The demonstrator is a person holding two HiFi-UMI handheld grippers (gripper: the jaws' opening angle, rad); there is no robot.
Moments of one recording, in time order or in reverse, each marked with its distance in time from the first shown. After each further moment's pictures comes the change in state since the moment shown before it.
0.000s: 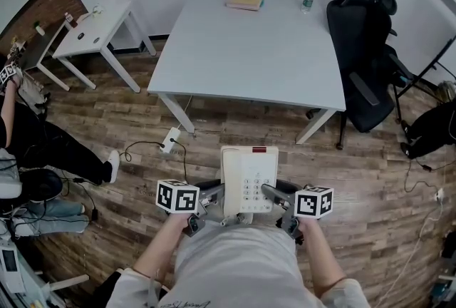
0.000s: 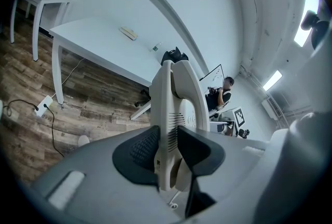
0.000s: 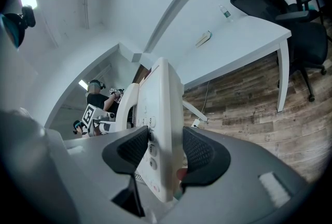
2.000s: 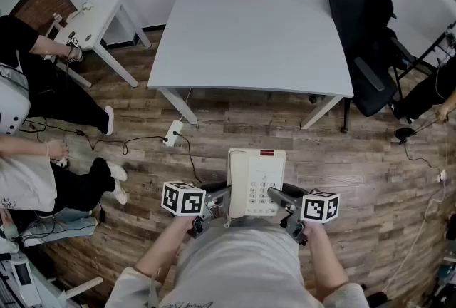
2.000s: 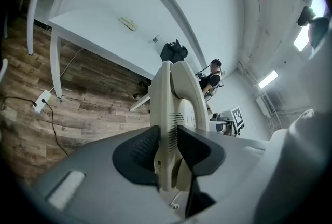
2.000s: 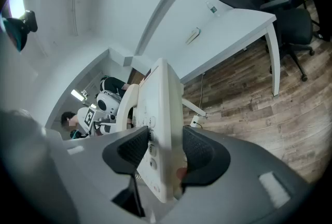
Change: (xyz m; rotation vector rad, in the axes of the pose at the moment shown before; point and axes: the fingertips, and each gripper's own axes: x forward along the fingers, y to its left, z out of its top) left arm -0.009 0.018 -0.009 -0.018 0.102 -0.043; right arm 0.014 0.004 -0.023 0.127 -0.020 -0.036
